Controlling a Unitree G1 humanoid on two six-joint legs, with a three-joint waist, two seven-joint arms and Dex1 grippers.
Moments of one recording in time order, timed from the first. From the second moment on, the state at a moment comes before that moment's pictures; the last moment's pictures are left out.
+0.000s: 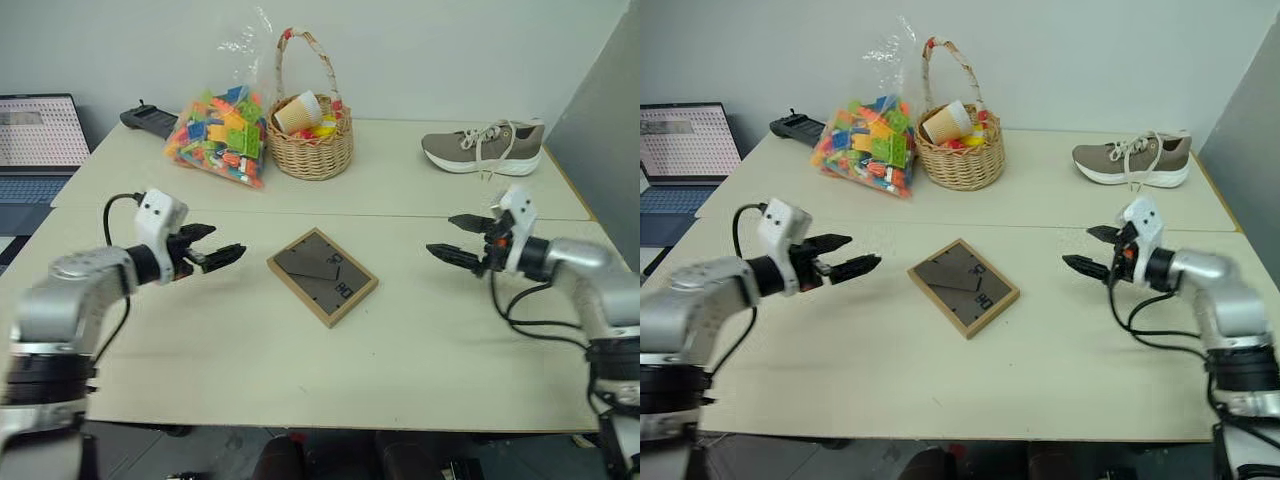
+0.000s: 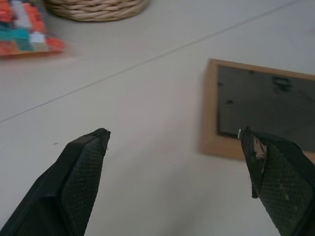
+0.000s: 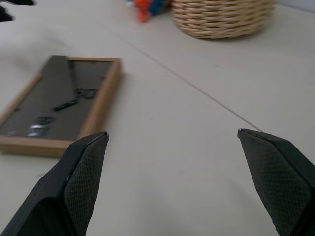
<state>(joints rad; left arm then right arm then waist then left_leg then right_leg) -0.46 0.95 0.15 0.05 -0.50 0.69 -0.96 -0.59 -0.77 -0.04 0.03 0.50 0.65 1.06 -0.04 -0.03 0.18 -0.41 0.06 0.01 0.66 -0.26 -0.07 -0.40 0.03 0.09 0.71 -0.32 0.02</state>
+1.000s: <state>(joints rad) -0.46 0.93 0.15 0.12 -0.43 0.60 -1.04 -0.79 -0.68 0.15 0.37 0.24 0.36 1.16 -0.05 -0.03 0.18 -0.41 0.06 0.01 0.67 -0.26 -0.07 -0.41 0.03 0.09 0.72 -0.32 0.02</state>
